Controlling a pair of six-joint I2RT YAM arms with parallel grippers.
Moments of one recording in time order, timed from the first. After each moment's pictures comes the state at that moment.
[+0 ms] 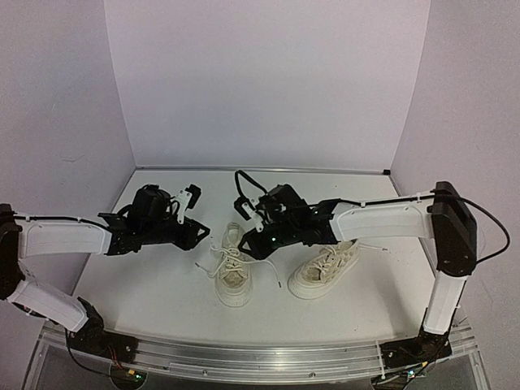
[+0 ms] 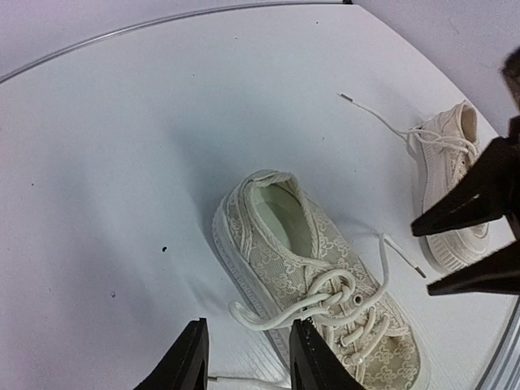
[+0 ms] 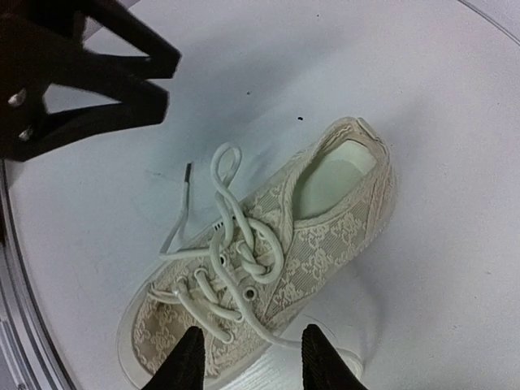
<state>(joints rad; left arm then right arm) -0.69 1.32 0.69 0.06 0.08 -0.18 0.98 1.89 1.34 -0.20 -0.06 0.18</state>
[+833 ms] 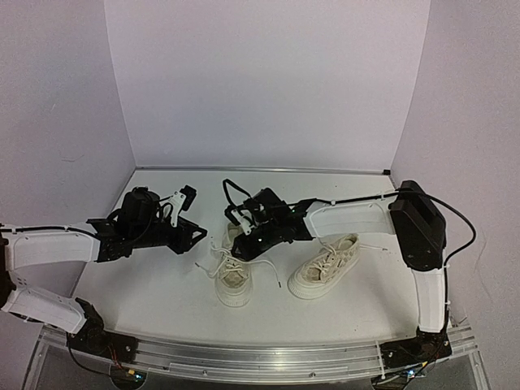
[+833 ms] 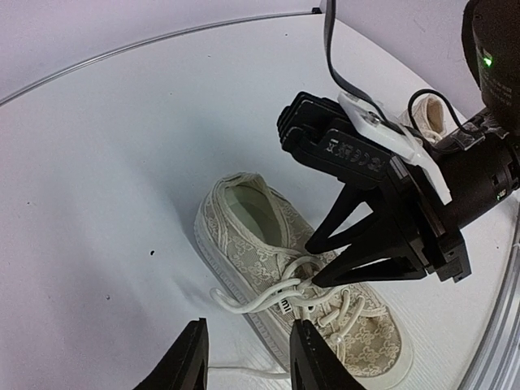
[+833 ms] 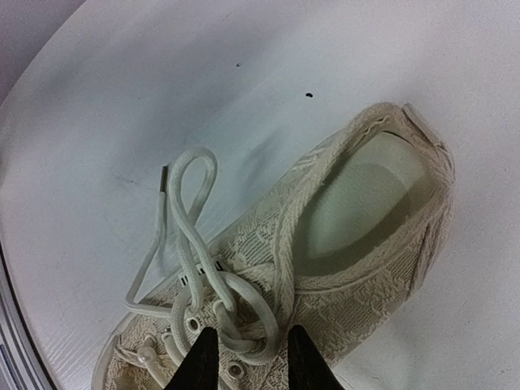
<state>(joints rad) -0.69 1.21 0.63 0.07 0.14 -0.13 0.96 2.11 1.53 -0.27 -0.16 0.22</state>
